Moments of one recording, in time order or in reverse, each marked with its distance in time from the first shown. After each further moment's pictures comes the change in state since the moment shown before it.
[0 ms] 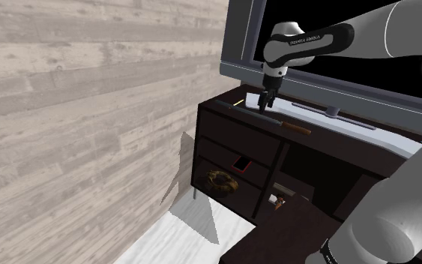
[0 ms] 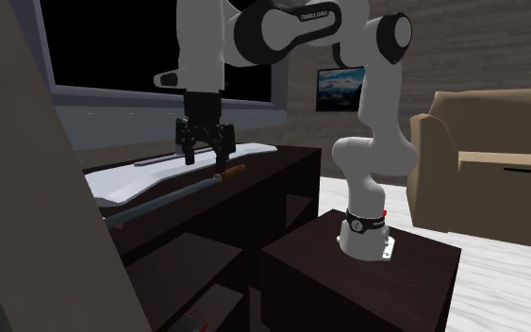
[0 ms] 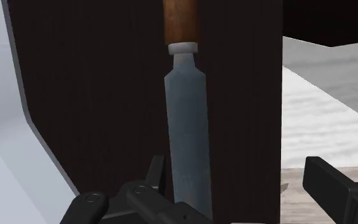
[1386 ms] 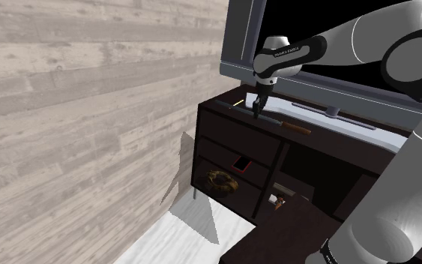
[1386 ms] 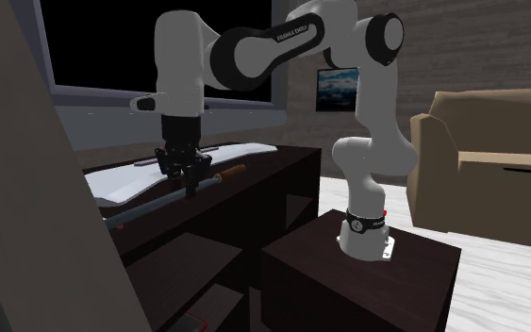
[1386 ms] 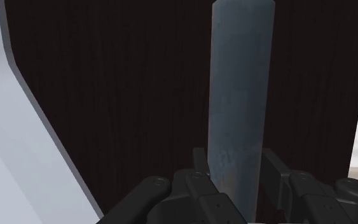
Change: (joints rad) arm -0.009 0.153 -0.020 0.048 0.056 0.134 -0.115
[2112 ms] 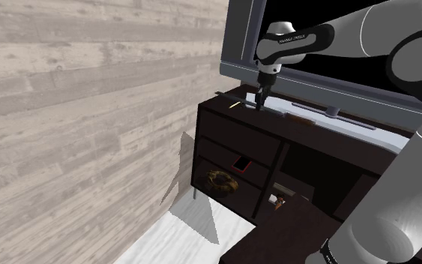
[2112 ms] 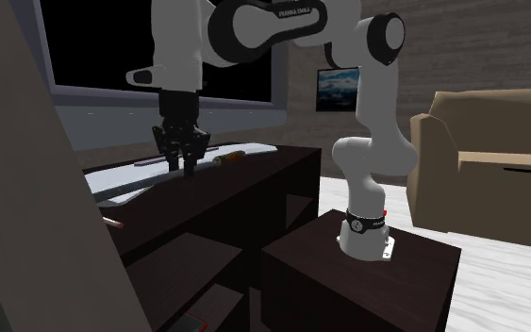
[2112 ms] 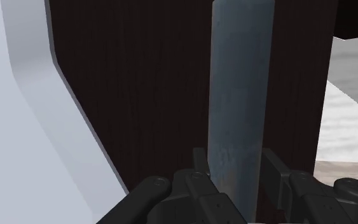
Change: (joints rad) arm 0.001 -0.021 0.001 0.094 -0.003 -0.114 -0.004
